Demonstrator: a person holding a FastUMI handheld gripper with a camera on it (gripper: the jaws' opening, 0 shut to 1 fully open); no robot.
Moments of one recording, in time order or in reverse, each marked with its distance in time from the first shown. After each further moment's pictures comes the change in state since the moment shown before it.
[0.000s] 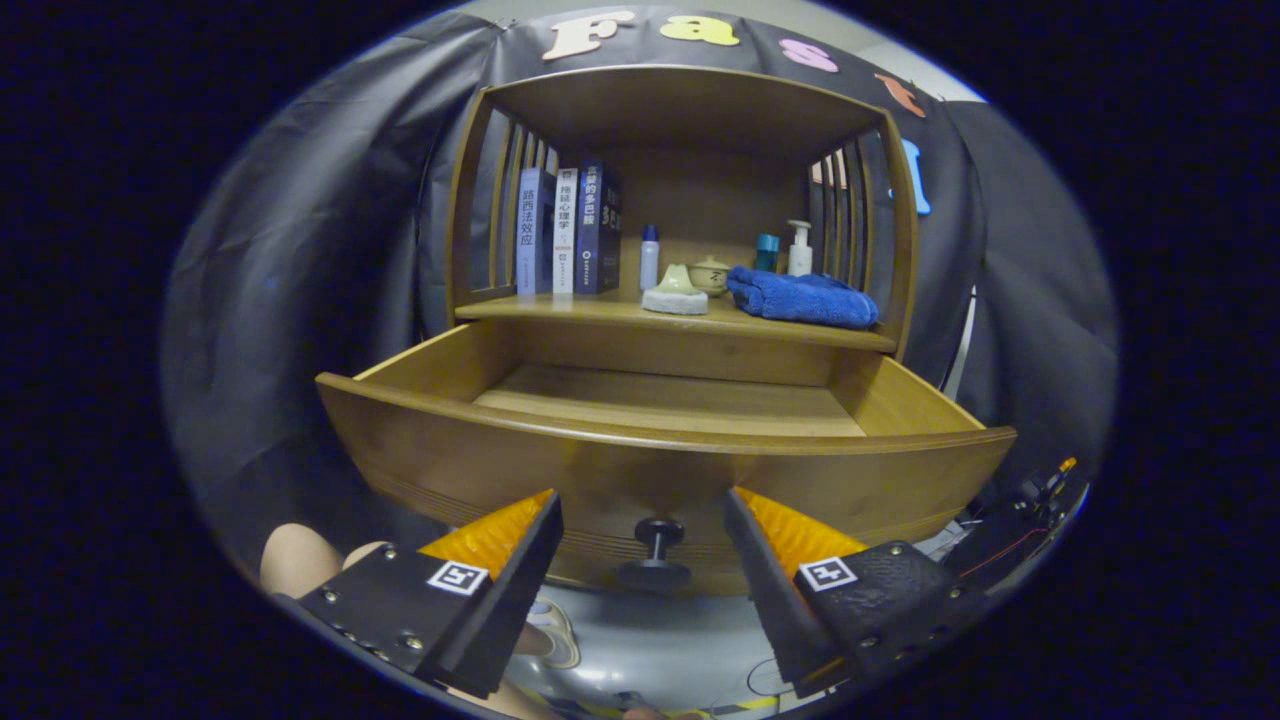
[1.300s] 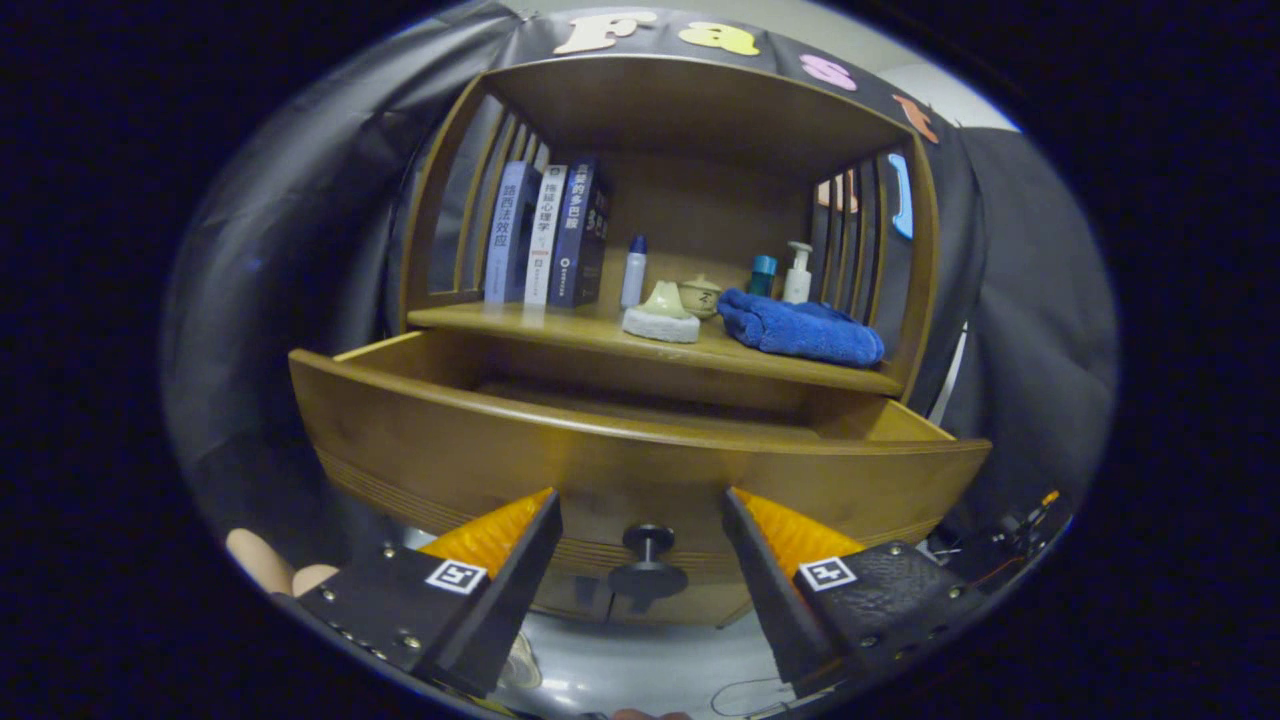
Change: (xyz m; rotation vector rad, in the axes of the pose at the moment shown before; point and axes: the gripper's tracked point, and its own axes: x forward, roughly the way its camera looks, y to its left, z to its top) arm 0.071 -0.006 0.031 -0.017 -0.054 -0.048
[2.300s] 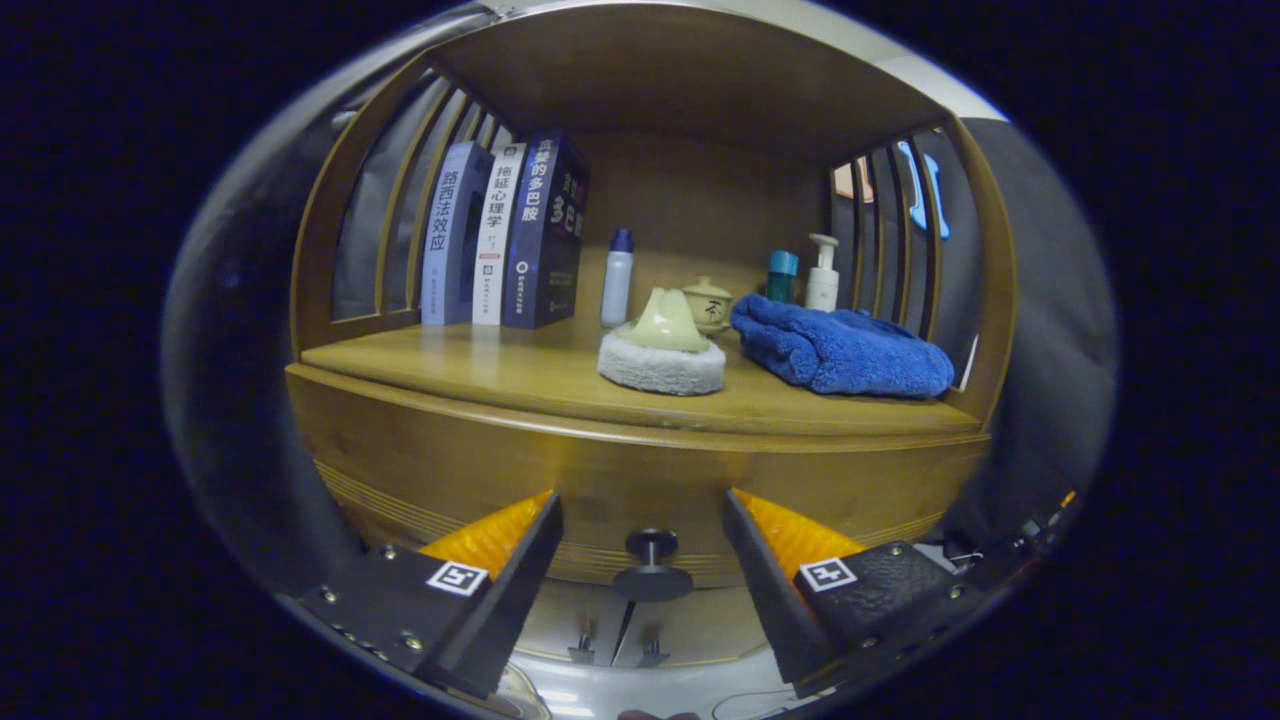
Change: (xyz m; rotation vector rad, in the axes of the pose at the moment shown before) arm 0.119 0.005 0.029 -0.023 -0.022 -0.053
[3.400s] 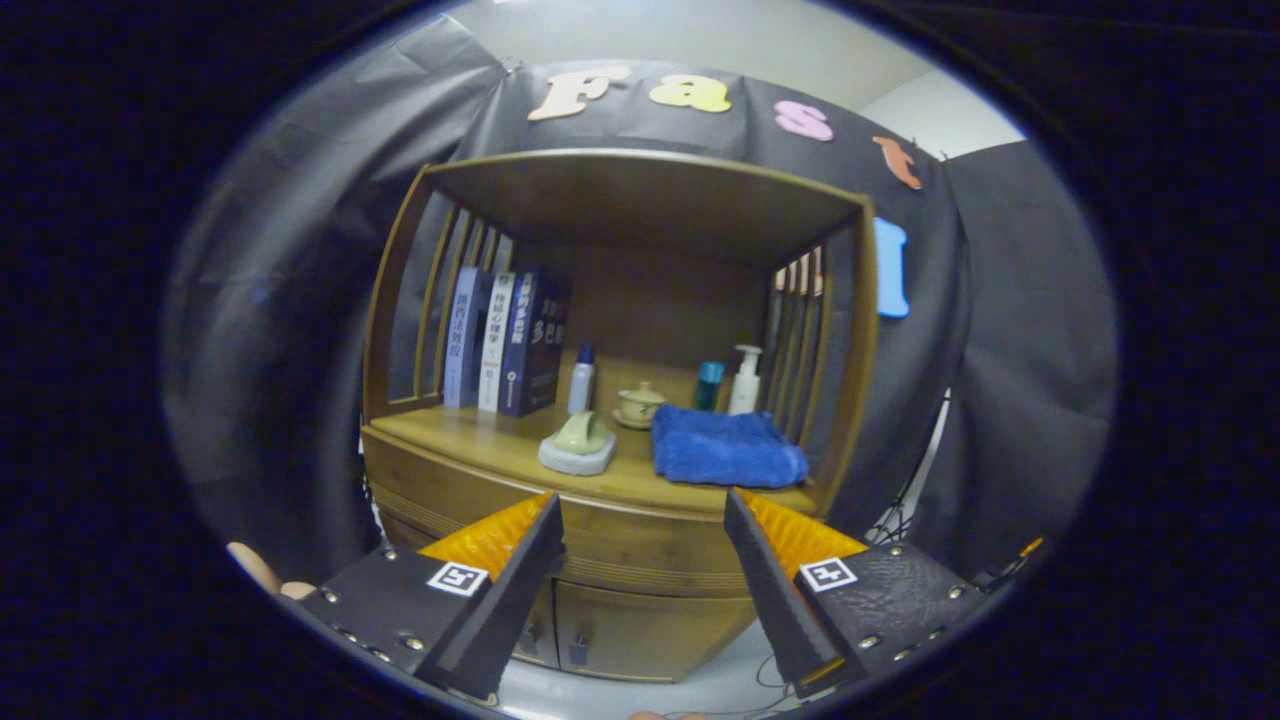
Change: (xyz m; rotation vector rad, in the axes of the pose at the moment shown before) arm -0.163 -0.134 0.096 0.001 -0.232 0.035
